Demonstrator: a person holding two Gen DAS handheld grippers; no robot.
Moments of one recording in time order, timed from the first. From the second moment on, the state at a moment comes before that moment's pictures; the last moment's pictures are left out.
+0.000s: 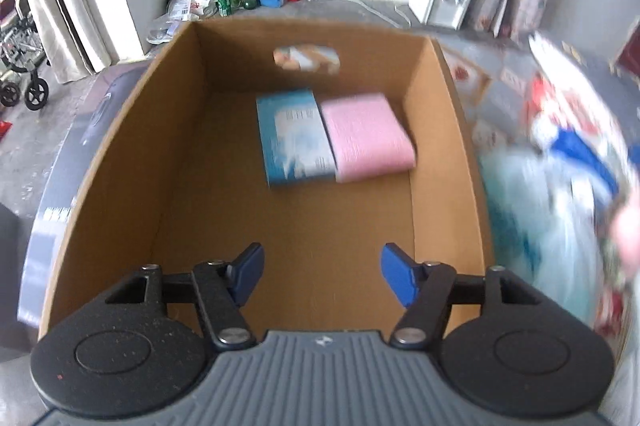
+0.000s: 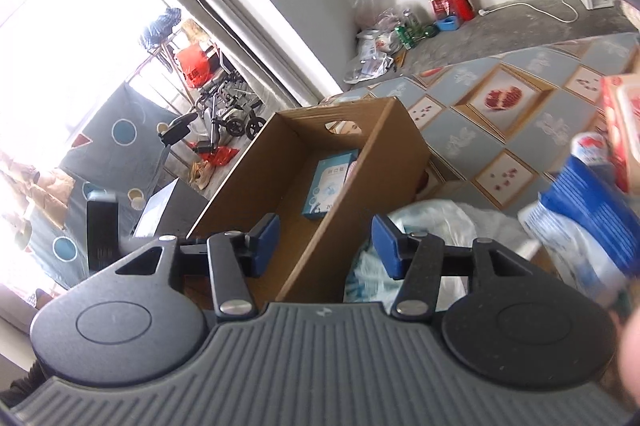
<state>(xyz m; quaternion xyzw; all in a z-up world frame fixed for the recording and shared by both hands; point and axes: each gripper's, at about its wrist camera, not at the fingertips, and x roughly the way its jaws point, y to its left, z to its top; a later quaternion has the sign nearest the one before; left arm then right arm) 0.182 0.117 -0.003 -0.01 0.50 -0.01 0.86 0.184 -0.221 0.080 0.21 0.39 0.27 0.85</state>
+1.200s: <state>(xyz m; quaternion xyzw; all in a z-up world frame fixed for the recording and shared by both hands) 0.086 0.060 -0.005 0.03 0.49 -0.04 0.87 0.109 -0.279 0.089 0.24 0.36 0.20 0.88</state>
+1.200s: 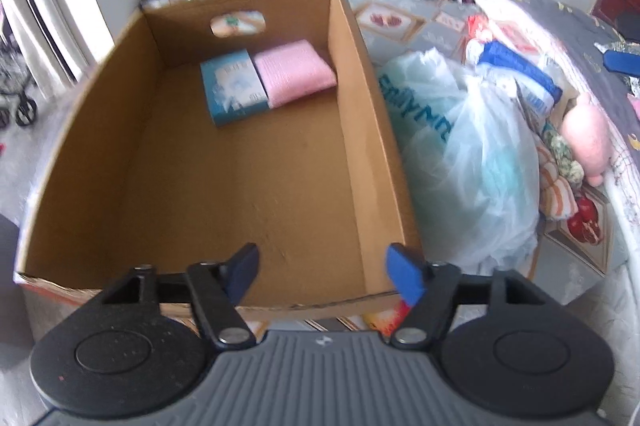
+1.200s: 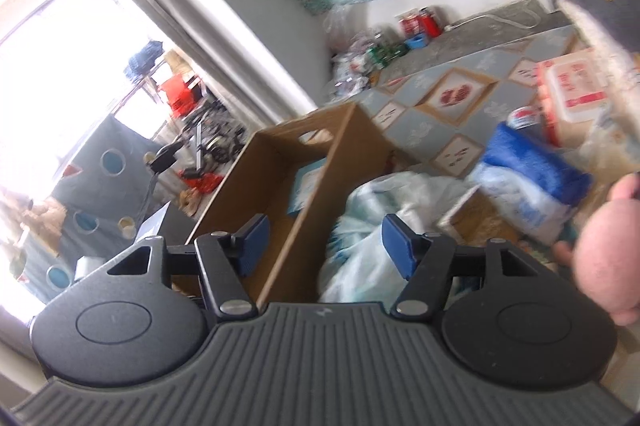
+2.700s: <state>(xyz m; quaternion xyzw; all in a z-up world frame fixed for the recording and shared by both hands) 0.171 -0.154 -0.051 -0.09 0.37 -0.20 0.90 0.201 -0.418 0.008 0.23 0.44 0.15 0.86</state>
